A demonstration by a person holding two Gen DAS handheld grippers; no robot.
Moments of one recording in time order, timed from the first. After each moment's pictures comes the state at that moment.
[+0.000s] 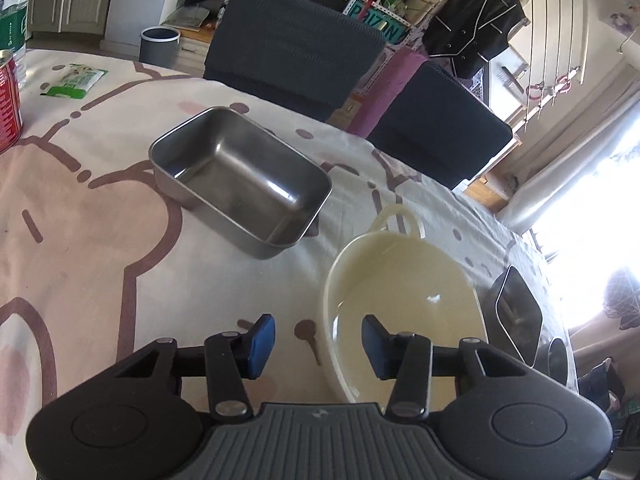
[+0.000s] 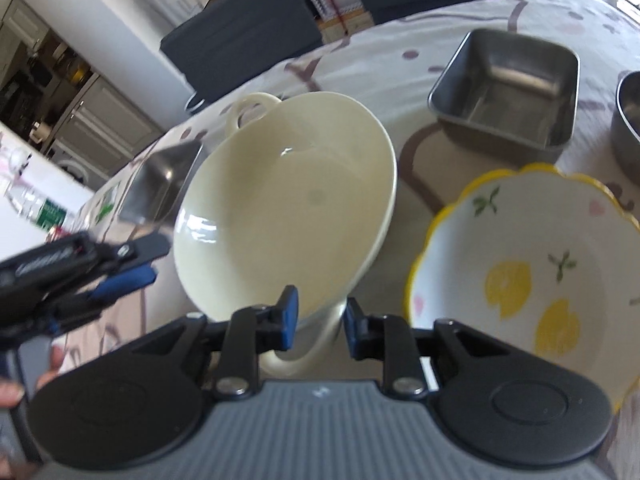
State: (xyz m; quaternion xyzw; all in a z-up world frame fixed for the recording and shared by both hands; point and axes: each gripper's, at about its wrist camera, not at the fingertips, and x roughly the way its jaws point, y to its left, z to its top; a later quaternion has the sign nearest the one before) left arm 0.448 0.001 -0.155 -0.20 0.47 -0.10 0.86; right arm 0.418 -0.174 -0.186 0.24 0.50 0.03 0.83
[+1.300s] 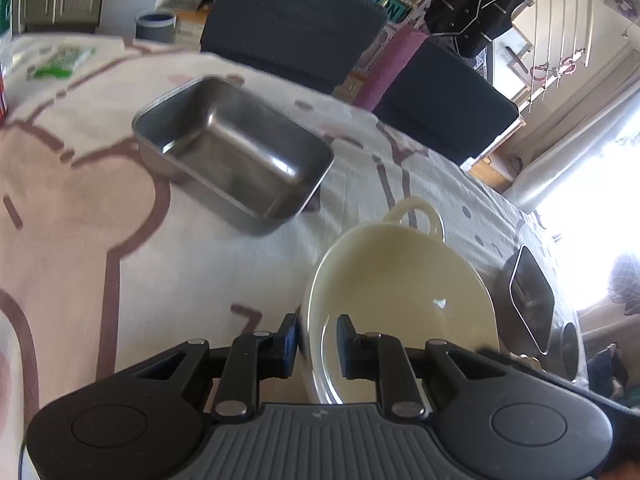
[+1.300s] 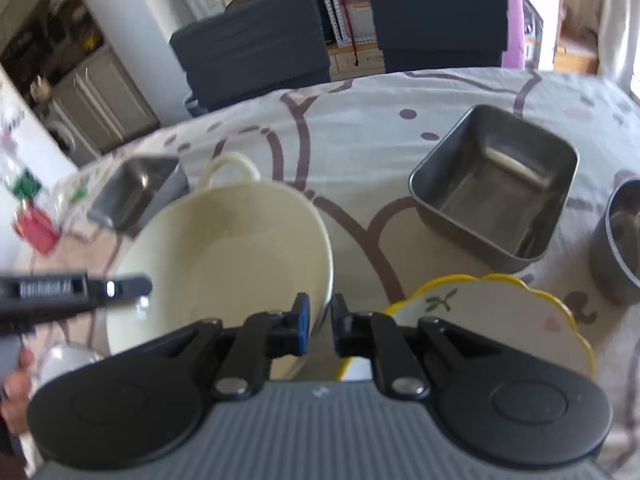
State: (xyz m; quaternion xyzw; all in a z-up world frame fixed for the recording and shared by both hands) left arm 0.458 -0.005 -0.176 -0.20 0.50 -0.11 0.84; right arm 0.445 -0.197 -0.177 0.15 0.47 0.03 0.87
